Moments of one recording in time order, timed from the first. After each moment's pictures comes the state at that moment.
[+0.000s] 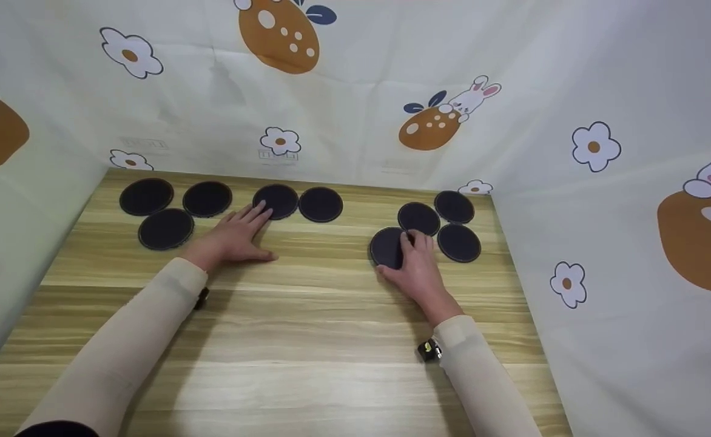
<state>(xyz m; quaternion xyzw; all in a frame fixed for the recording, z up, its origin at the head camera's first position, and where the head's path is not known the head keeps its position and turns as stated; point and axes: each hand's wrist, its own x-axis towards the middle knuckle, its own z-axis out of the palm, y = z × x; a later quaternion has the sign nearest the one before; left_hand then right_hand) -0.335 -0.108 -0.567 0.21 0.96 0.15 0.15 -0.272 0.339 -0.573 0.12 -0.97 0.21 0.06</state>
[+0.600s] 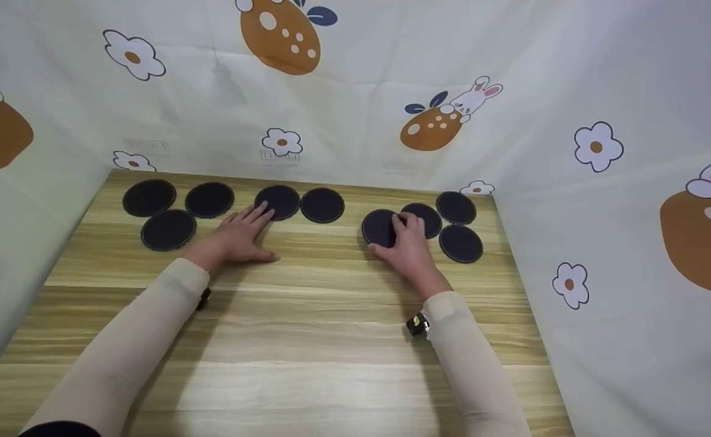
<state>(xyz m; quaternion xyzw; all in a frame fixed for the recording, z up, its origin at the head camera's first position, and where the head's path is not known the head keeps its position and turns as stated) -0.336 -0.107 -0.564 0.21 0.95 0.15 0.16 -0.315 0.320 -0.561 0.12 -0.96 0.26 0.04</state>
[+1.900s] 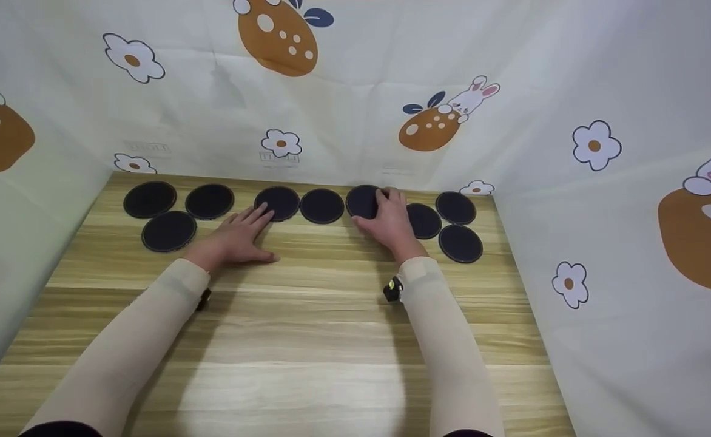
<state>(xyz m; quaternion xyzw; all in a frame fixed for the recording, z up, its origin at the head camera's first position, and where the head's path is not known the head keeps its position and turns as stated) -0.336 -0.107 -0.564 0.21 0.95 0.15 0.16 -0.375 0.281 -0.546 0.11 -0.95 0.28 0.03</state>
